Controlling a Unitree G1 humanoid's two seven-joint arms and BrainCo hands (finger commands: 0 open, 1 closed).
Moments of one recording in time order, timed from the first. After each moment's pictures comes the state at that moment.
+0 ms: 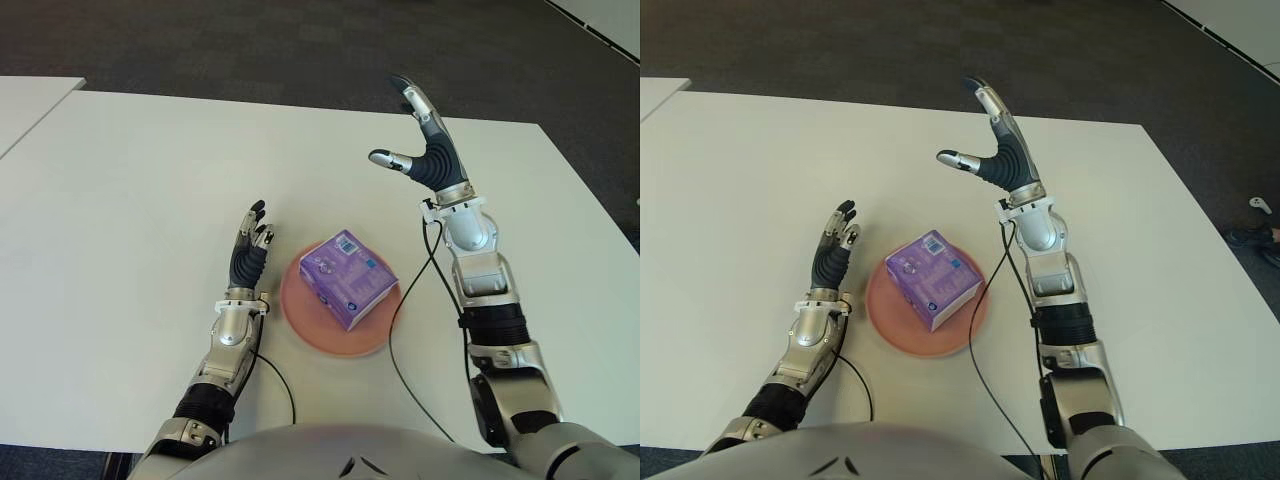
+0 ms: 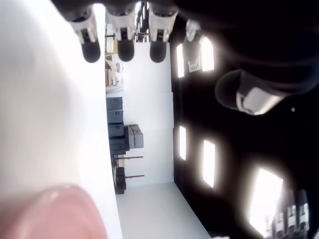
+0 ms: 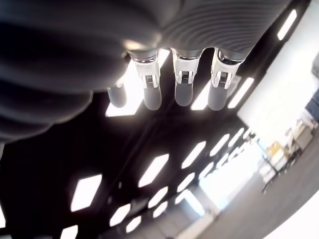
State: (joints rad) left arm -0.02 -0.03 -0.12 0.54 0.08 -0.62 0.18; right arm -0.37 -0.29 0.01 0.04 -0.27 -0.27 0.00
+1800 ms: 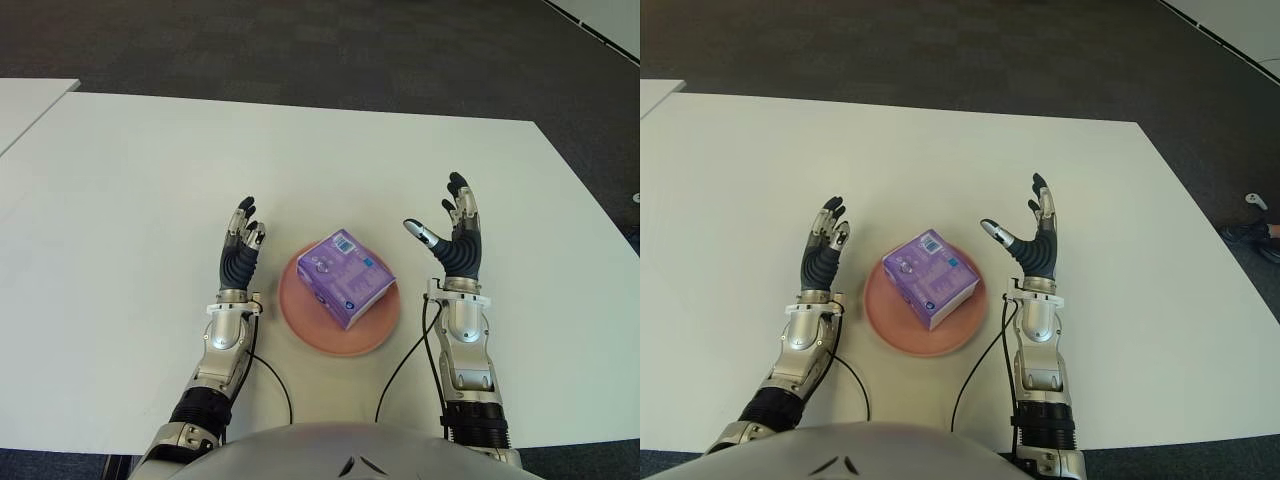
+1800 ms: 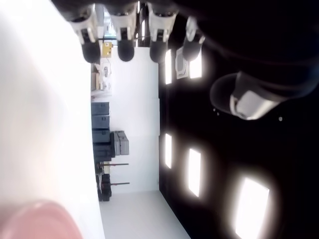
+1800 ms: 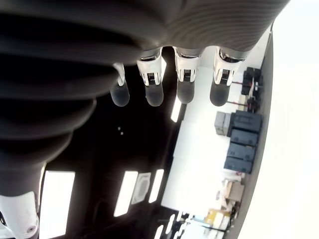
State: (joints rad) left arm 0.00 -0.03 -0.09 0.53 0.04 -0.69 0.19; right arm 0.07 -0.08 -0.09 -0.10 -0.19 -0.29 -0.18
